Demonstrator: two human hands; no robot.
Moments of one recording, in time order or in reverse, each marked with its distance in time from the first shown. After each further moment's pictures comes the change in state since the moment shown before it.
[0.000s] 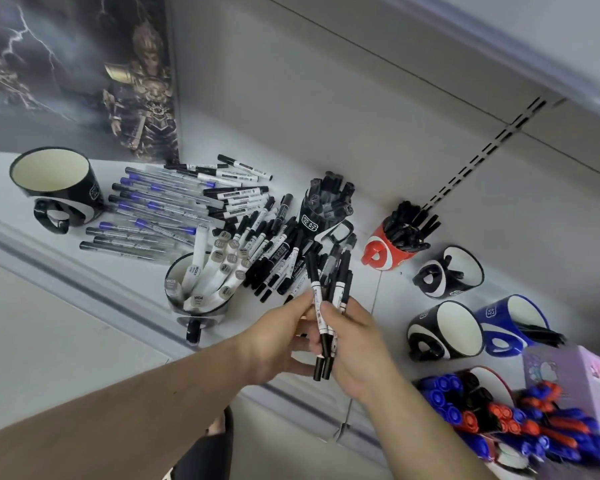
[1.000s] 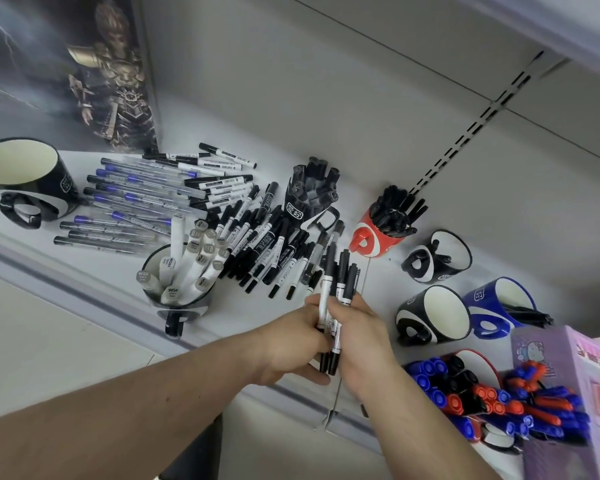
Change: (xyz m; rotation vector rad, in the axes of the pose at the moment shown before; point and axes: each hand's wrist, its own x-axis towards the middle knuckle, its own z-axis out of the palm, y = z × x) left_hand 0.002 -0.009 0.034 0.314 -0.127 0.064; right_hand 0.002 0.000 -0.023 -0.053 0.163 0.066
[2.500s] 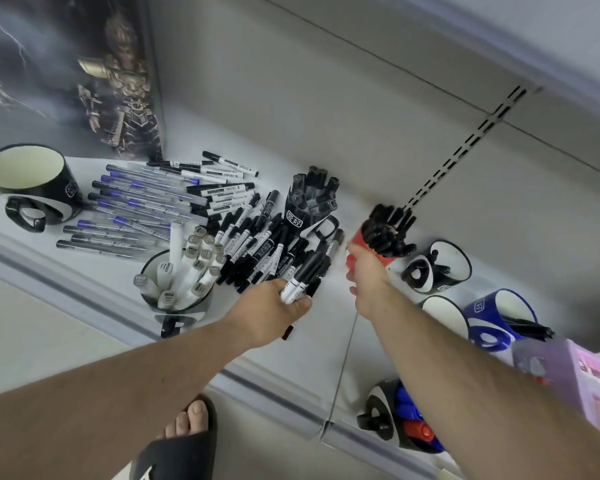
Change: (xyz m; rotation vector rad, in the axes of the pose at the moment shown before) left_hand 0.018 0.006 -0.045 0.454 0.466 0.096; right_hand 0.108 -0.047 -0.006 -0.165 0.105 0.091
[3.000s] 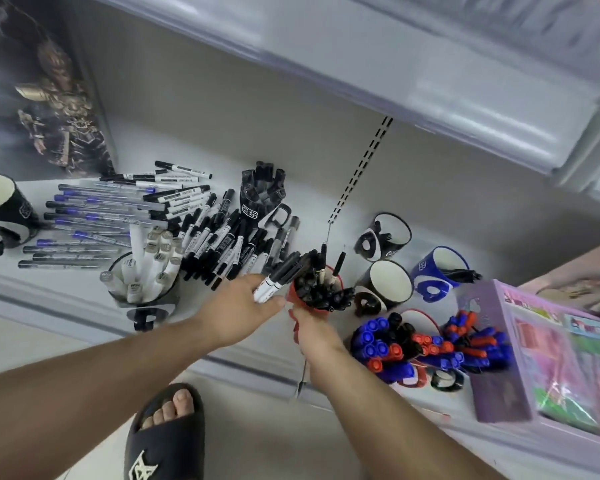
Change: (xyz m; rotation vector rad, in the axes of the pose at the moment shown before) left_hand -0.050 0.021 0.008 0.275 0.007 0.189; right_hand -0.132 0.078 -0.019 -0.146 -0.033 0.056
